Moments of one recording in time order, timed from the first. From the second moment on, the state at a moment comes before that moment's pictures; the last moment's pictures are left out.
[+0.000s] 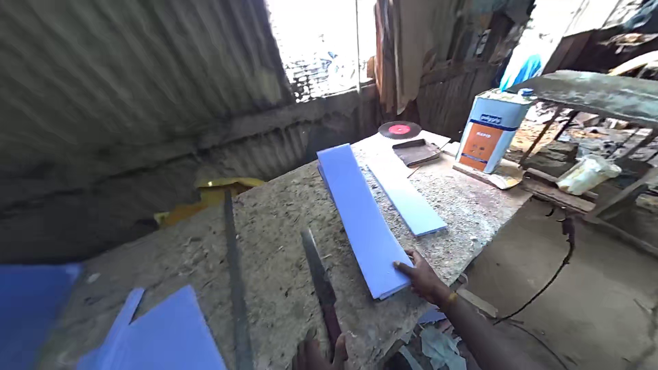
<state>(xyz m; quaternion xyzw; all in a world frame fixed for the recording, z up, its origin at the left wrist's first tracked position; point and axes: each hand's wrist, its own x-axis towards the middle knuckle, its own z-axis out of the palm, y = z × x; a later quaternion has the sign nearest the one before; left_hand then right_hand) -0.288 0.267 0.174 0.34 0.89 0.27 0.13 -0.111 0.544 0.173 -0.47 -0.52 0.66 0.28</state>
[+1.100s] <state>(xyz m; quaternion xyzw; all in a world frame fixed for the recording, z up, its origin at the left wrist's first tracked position) -0.224 0.423 0.177 0.18 0.76 0.52 0.35 -0.052 0.591 0.178 -0.35 -0.75 0.53 0.18</state>
